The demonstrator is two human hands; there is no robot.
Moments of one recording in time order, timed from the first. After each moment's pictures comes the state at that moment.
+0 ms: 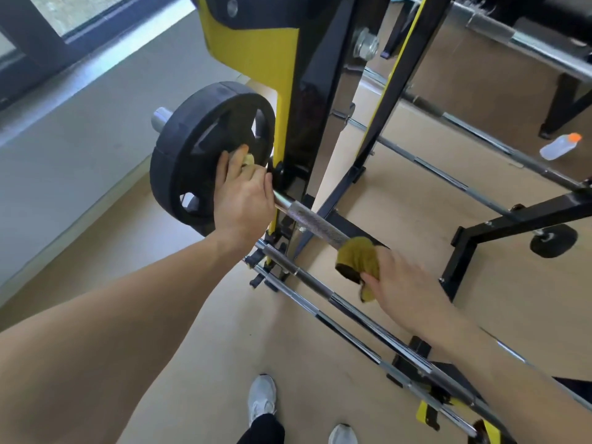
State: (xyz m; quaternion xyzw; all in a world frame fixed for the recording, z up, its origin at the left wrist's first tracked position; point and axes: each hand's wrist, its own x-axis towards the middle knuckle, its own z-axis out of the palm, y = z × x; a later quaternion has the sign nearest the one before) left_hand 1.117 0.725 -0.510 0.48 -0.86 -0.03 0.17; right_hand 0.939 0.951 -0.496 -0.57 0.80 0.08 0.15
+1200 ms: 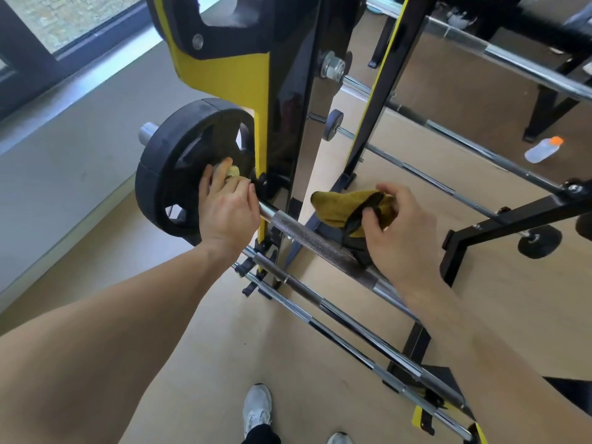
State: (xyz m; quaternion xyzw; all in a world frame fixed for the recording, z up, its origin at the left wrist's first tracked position) left_hand 1.116 0.725 -0.512 0.48 -0.86 0.01 0.17; right_hand 0.933 0.905 -0.424 -0.38 0.83 -0.37 0.13
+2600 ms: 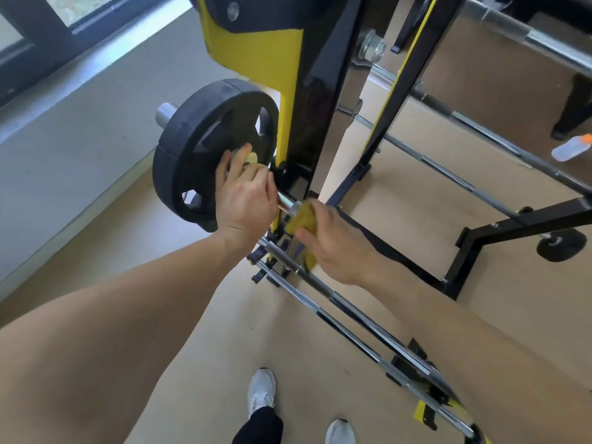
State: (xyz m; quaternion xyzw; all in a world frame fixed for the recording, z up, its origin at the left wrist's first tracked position) left_hand 1.116 0.723 -0.519 0.48 -0.85 0.00 0.22; right_hand 0.975 0.852 -0.486 -0.60 0.71 -0.15 0.33
